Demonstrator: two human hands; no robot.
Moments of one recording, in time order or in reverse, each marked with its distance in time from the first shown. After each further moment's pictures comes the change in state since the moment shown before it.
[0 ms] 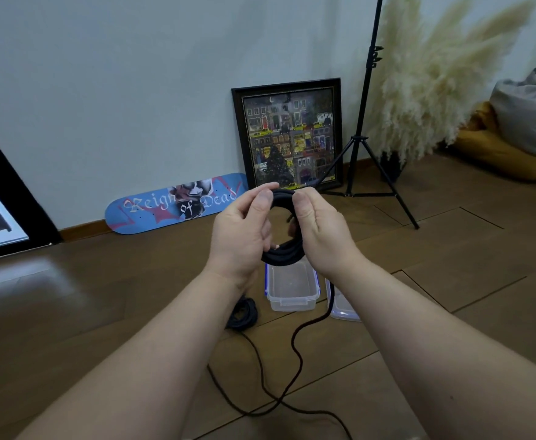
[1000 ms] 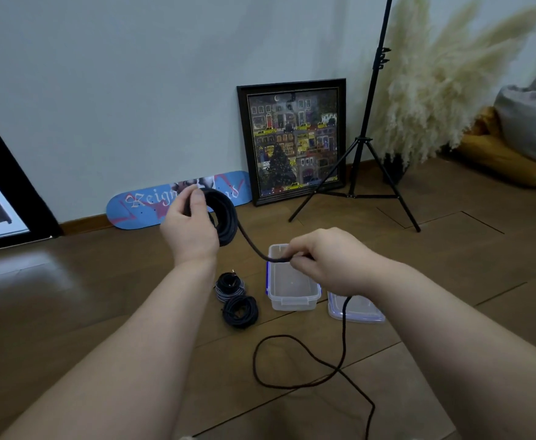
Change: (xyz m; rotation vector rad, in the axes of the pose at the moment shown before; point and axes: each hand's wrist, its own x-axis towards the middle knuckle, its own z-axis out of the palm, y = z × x) left_hand 0.039 -0.020 -0.066 0.200 0.662 0.116; right_hand -0.009 -0.020 -0.020 -0.691 -0.602 -0.031
